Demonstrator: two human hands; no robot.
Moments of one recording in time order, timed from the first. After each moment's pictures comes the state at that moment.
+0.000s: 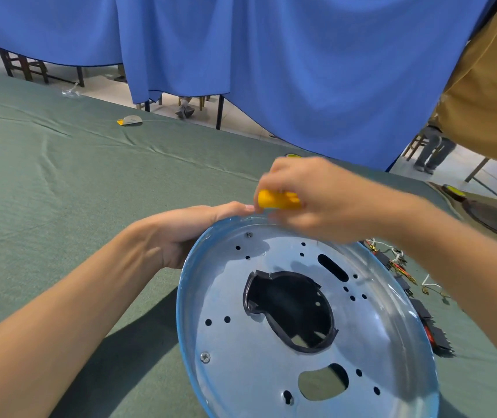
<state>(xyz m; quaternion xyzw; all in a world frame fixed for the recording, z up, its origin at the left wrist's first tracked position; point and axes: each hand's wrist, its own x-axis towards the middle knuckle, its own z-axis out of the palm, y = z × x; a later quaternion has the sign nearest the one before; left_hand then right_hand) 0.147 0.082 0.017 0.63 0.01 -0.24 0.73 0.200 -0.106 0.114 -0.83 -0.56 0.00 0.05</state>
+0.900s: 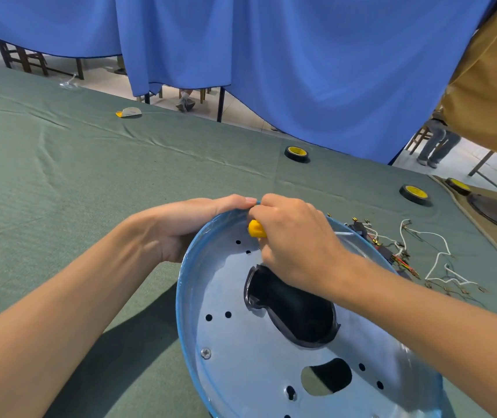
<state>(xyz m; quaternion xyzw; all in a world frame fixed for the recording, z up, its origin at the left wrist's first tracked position) 0.147 0.080 0.016 0.64 0.02 -0.22 0.74 0.180 -0.095 0.039 -0.88 -0.46 -0.13 0.06</state>
